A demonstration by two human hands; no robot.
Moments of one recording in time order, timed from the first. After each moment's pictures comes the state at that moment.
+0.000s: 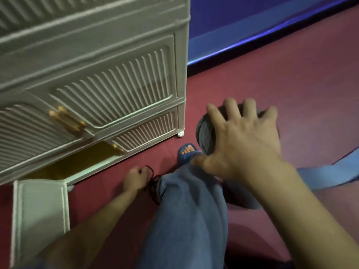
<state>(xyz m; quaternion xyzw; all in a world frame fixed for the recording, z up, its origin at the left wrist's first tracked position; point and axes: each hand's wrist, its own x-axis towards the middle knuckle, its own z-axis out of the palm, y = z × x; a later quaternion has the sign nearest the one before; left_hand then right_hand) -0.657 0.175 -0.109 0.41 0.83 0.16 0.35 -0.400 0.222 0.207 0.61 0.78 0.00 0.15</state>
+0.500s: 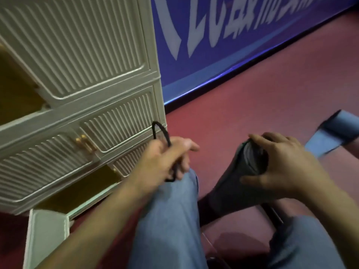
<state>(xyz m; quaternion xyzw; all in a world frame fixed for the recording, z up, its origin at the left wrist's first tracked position) -0.538 0.087 0.264 0.56 0.44 0.36 0.61 -0.272 0.064 0.266 0.74 0.67 -0.06 0.05</state>
